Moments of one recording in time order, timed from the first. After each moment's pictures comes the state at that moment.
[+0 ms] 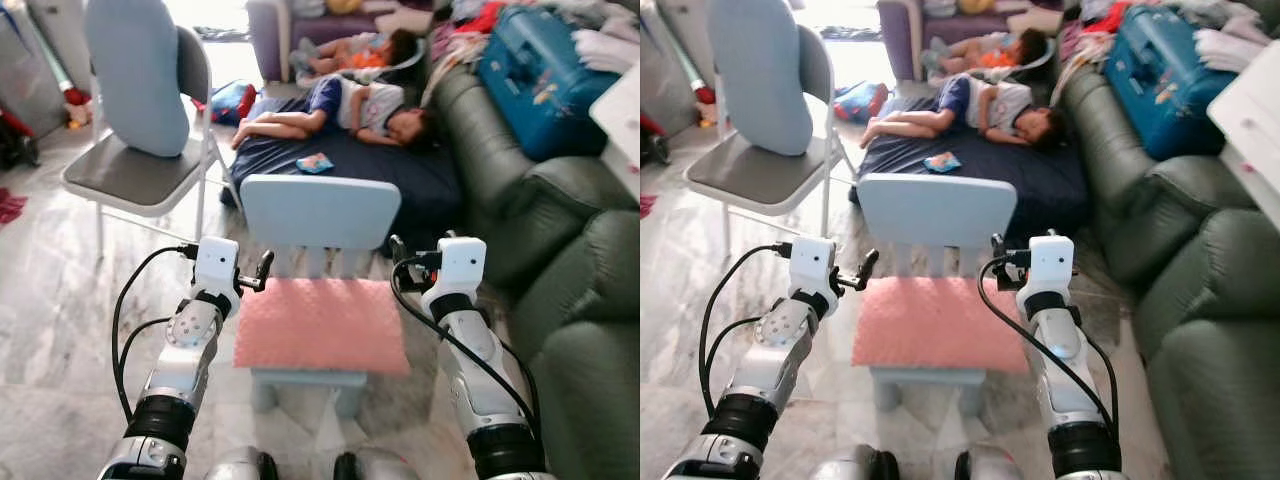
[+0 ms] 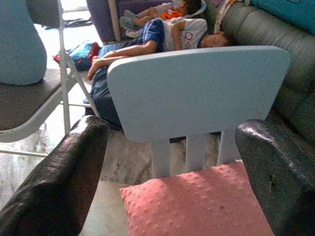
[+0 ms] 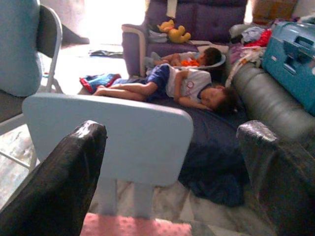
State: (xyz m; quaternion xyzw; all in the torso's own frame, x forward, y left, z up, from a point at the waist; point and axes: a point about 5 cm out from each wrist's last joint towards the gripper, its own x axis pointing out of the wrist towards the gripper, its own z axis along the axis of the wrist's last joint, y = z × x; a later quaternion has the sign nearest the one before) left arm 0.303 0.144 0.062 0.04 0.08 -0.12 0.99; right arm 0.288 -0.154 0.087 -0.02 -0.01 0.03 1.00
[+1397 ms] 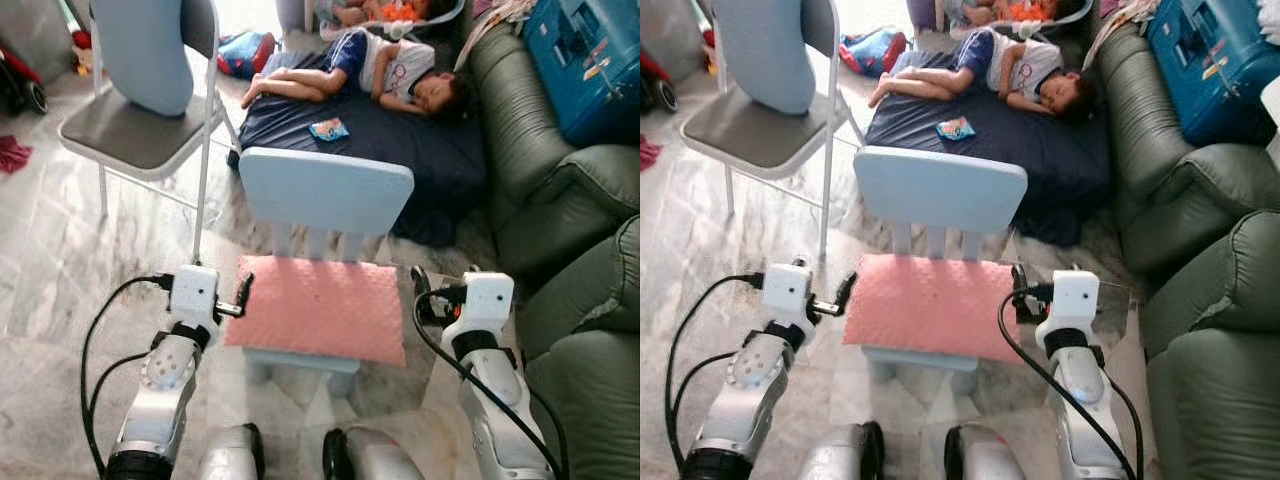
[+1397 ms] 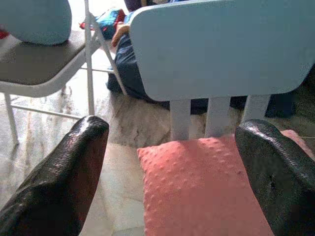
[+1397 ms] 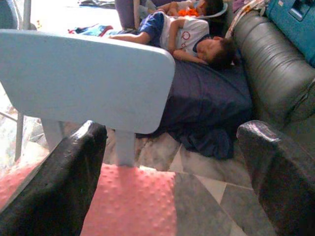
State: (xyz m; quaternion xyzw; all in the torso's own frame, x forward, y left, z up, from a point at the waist) left arm 0.263 0.170 0.058 0.07 0.07 -0.08 0.99; right arm 0.246 -0.172 0.075 -0.01 0.03 -0.01 1.00
